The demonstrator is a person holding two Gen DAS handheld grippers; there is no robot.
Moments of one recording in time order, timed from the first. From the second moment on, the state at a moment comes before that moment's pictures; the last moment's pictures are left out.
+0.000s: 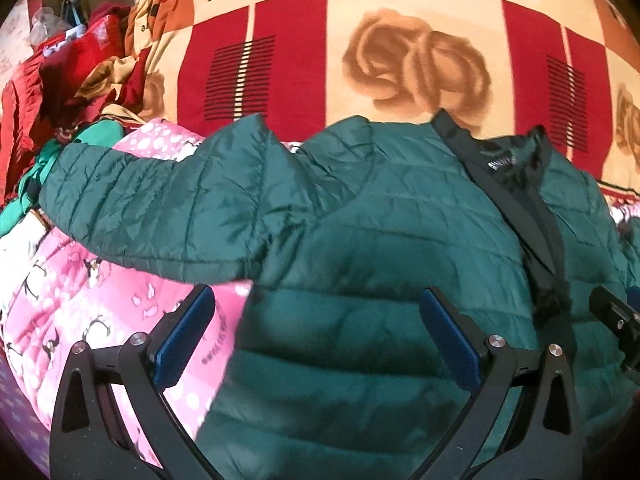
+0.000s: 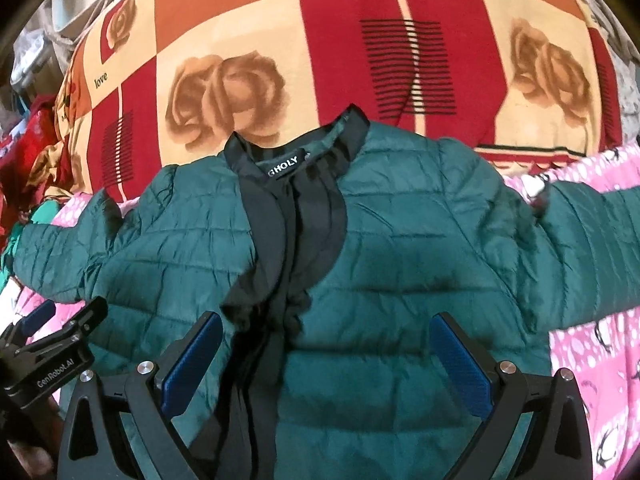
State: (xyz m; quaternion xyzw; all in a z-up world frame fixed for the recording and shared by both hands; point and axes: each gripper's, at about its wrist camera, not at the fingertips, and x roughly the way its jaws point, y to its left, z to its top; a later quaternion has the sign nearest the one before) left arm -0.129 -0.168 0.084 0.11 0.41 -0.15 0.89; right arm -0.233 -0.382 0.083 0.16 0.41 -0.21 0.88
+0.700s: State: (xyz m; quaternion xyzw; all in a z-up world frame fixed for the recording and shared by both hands) left arm -0.078 -0.155 0.067 0.10 0.42 -0.12 0.89; right arm -0.182 -0.381 0.052 0.17 0.40 -0.21 0.87
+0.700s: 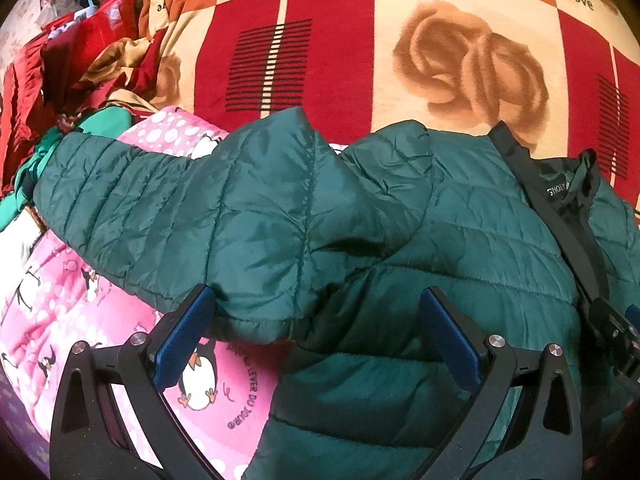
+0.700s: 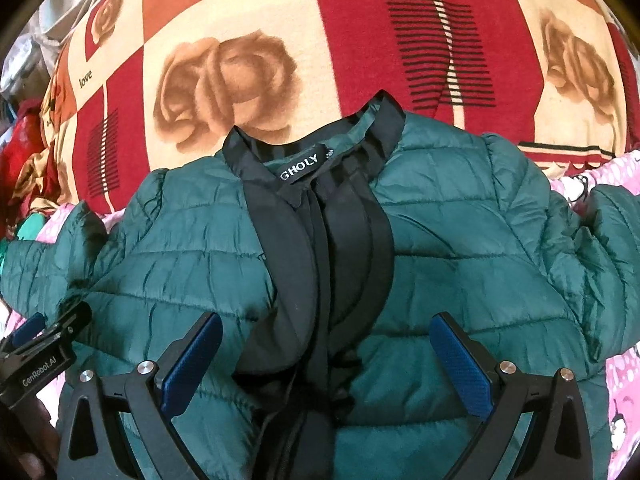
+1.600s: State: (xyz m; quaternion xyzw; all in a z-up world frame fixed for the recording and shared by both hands) left arm -0.033 -0.068 0.088 0.04 0.42 -0.07 0.91; right arm -0.167 -0.362 0.040 0.14 0.42 -0.21 0.87
